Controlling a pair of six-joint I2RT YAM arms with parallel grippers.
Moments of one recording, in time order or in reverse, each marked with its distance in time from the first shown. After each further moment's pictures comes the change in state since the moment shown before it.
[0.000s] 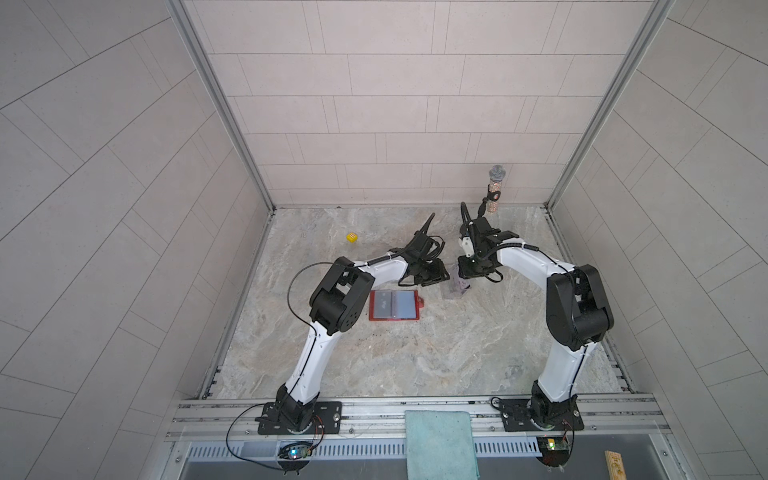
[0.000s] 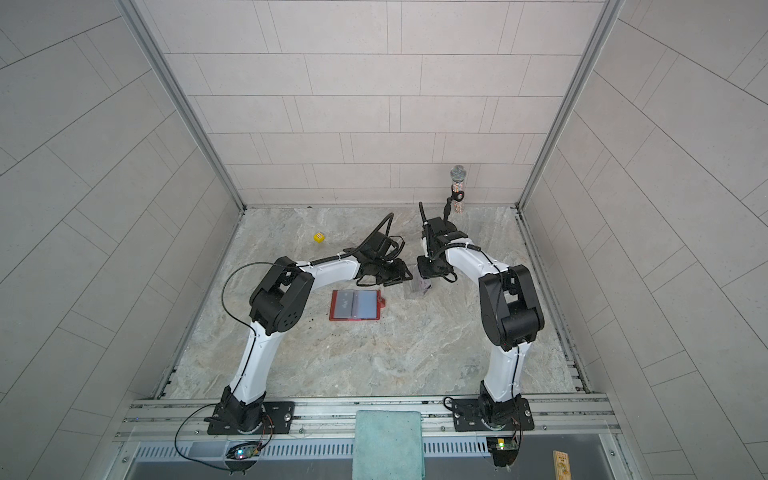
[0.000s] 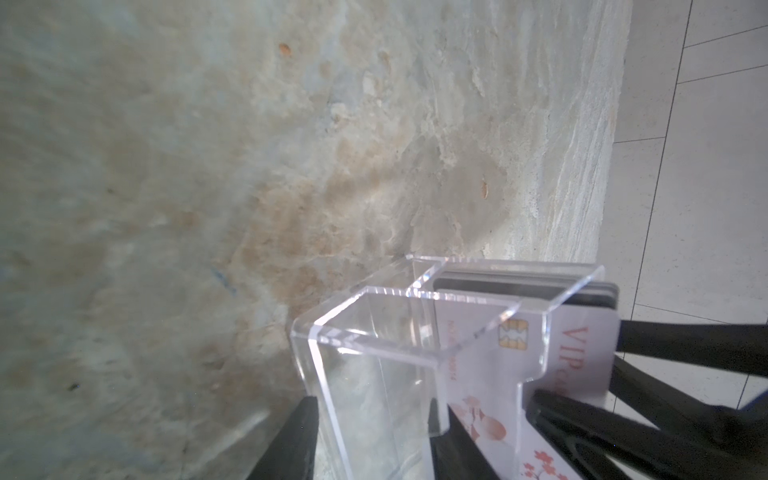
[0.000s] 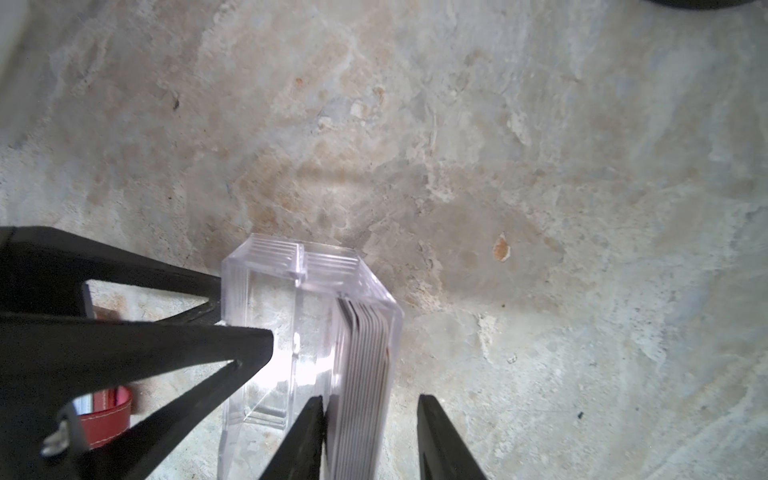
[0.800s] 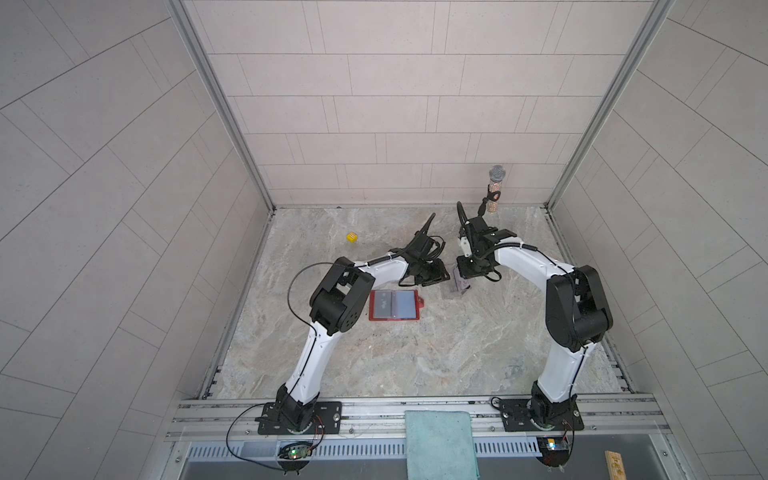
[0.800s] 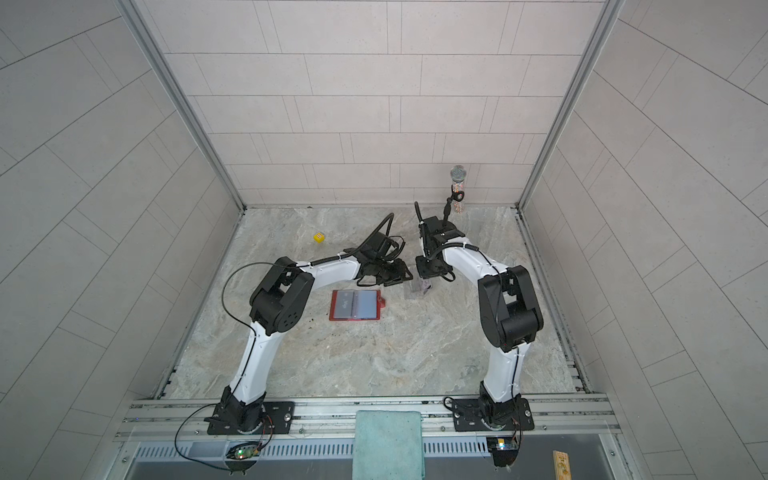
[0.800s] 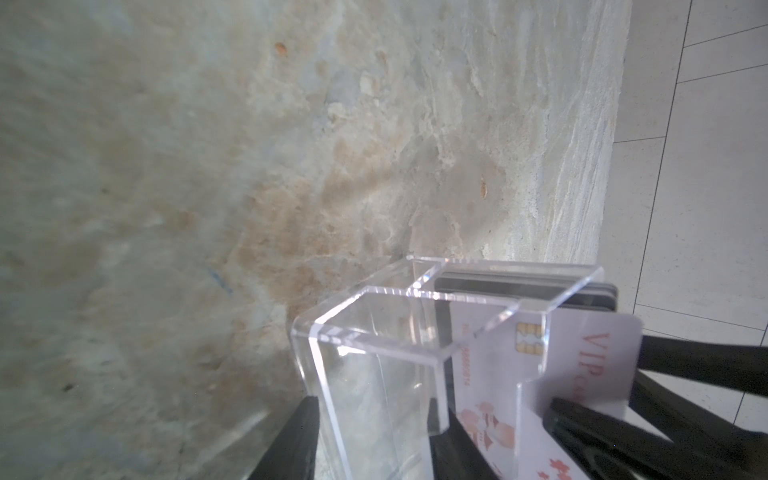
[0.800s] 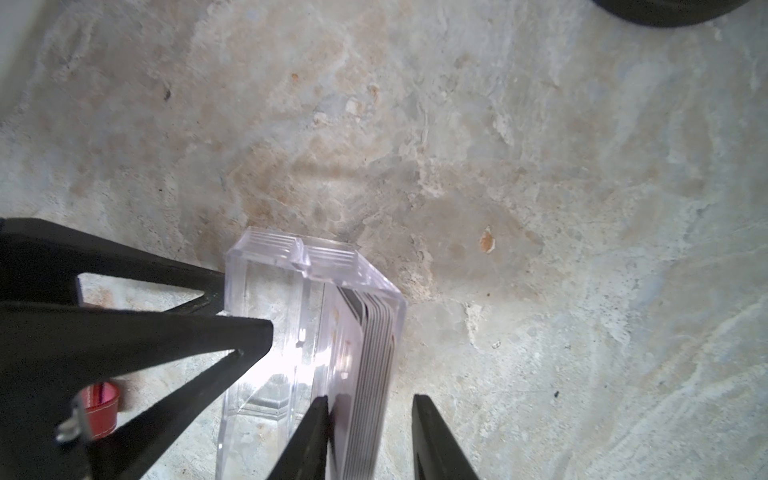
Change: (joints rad) left arm 0.000 0.000 0.000 0.001 -0.013 0.000; right arm 0.024 -0.008 0.025 -0.045 0.060 -0.001
